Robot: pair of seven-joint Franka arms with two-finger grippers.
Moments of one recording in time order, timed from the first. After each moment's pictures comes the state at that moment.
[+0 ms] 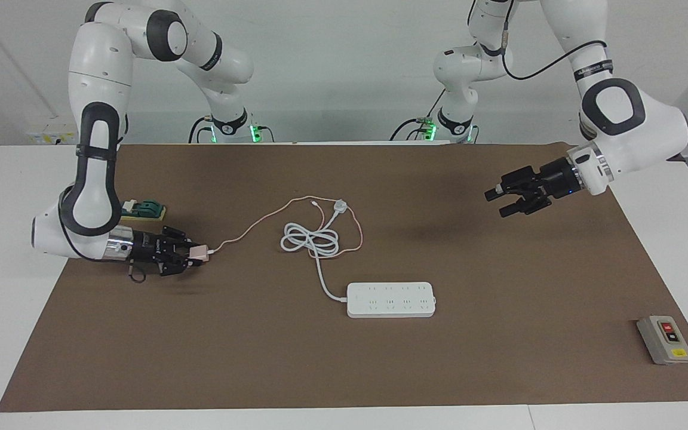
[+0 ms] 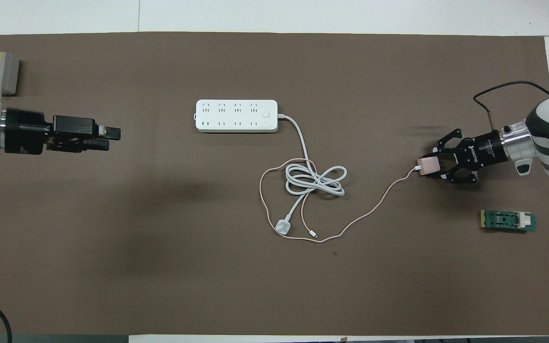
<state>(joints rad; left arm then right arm) 0.09 0.12 -0.01 -1.91 -0.99 1.74 0.42 -0.31 0.56 -0.01 -1.77 0.72 1.73 0.66</state>
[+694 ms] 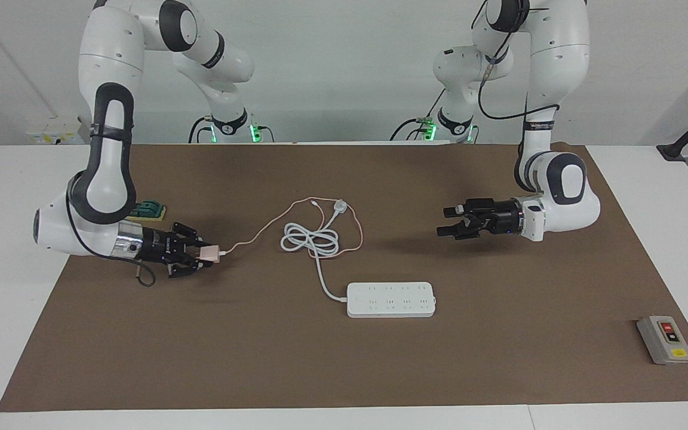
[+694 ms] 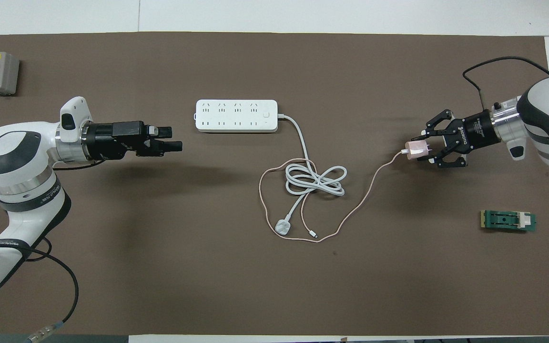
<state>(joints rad) 0.02 0.35 -0.04 -1.98 -1.52 1.58 0.67 -0.20 0.47 0.02 -1.70 0.72 1.73 0.97</state>
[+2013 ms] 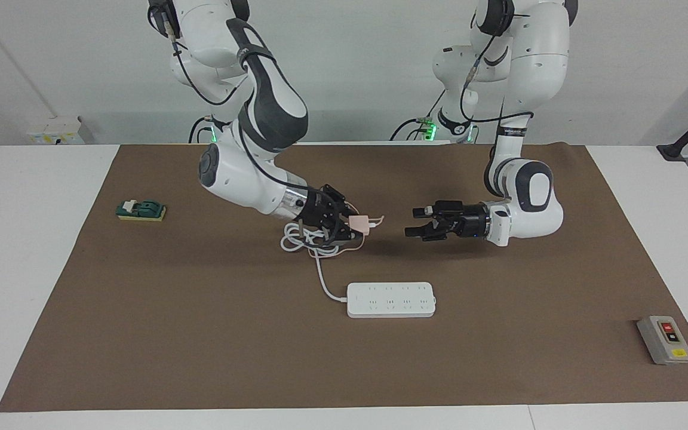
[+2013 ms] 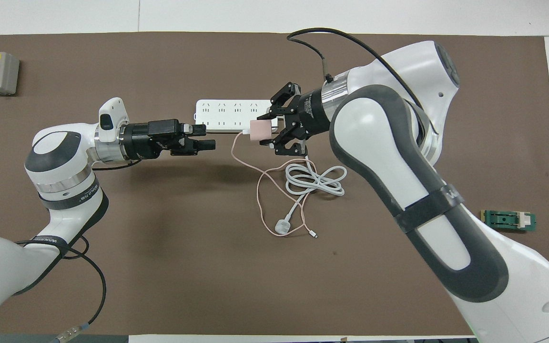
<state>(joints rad) -0.08 0.38 -0.04 -1.98 -1.63 1.62 0.69 0.38 0.40 0.02 -1.55 0.88 2.06 1.51</state>
